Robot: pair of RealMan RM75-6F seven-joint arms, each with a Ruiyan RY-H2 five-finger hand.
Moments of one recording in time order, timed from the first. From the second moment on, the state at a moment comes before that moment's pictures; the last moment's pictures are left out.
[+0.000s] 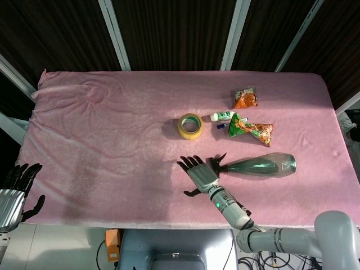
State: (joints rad) left arm -0.12 -1.10 0.00 -1.52 1.62 1.53 -0.11; right arm 0.82 -1.67 0.14 -1.53 -0.92 0.87 -0.54
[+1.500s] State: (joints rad) left arm -0.11 -1.09 0.01 -1.52 1.65 1.55 -0.15; right arm 0.74 -1.48 0.03 -1.38 -0.81 0.86 -0.59
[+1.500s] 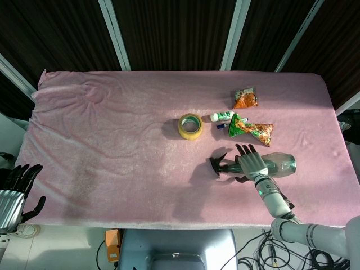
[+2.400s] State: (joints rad) left arm -0.12 -1.09 0.01 -1.52 1.64 1.53 -0.14; right arm 0.63 -1.56 0.20 -1.43 -1.29 1.22 0.20
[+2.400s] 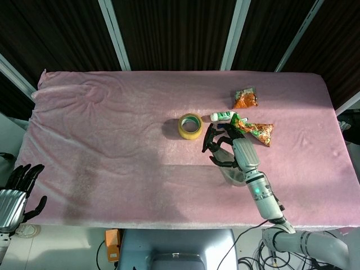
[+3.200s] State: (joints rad) left arm -0.12 -1.09 0.00 -1.53 1.63 1.53 -0.12; right arm 0.57 -1.67 0.19 -1.25 -1.47 1.34 0.48
